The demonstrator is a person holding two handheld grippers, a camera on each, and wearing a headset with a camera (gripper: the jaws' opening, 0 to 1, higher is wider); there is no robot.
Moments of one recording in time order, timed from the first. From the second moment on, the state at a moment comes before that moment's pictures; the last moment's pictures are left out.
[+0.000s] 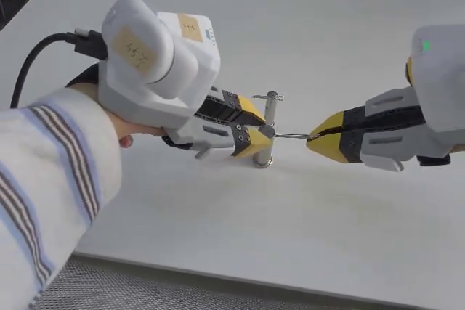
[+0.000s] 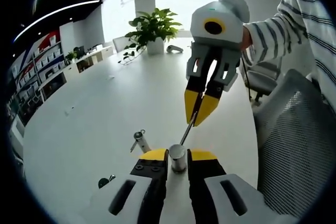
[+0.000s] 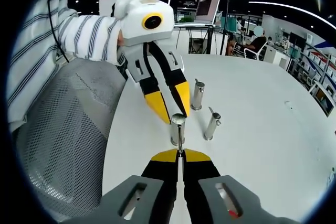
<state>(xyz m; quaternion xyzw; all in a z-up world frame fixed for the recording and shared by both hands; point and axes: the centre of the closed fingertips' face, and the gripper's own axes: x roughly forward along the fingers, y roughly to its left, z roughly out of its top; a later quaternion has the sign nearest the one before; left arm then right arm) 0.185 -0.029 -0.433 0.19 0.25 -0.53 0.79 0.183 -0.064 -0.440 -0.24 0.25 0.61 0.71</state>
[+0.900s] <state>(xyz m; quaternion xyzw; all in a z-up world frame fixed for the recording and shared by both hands) 0.186 -0.030 -0.436 0.19 0.27 -0.53 0.79 0.181 -0.050 -0.449 -0.25 0.26 0.61 0.71</state>
